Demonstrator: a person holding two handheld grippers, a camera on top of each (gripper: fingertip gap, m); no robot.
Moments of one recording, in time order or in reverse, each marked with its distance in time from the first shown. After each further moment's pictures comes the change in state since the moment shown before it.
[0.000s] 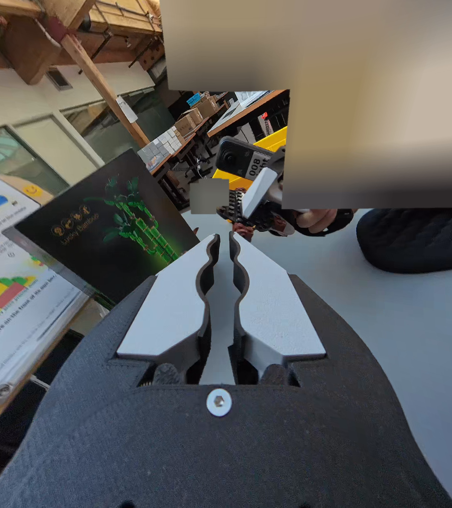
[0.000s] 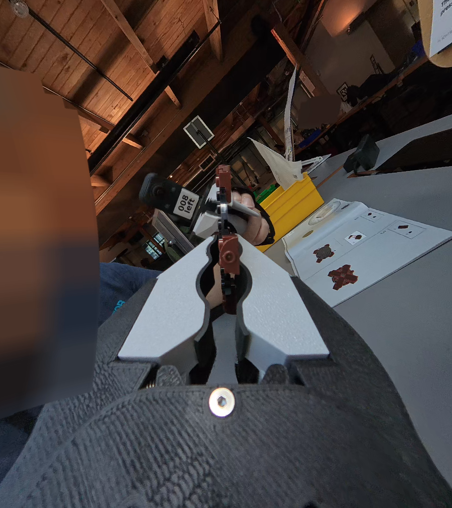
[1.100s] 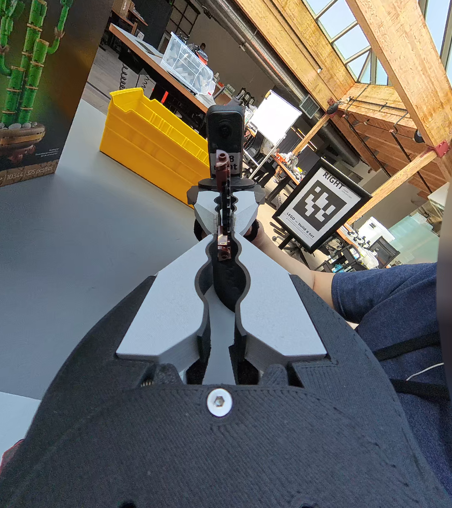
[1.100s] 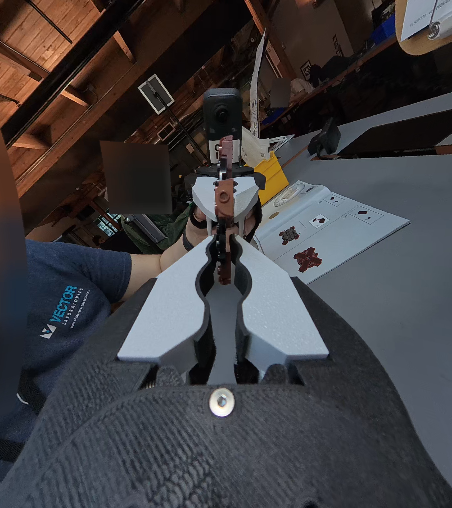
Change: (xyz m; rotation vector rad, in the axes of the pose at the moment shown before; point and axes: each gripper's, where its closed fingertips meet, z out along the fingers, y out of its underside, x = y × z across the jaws) left arm 0.007 0.026 0.009 -0.005 0.421 -1.082; right arm 0.020 0.017 0.008 -0.102 0.145 -0.103
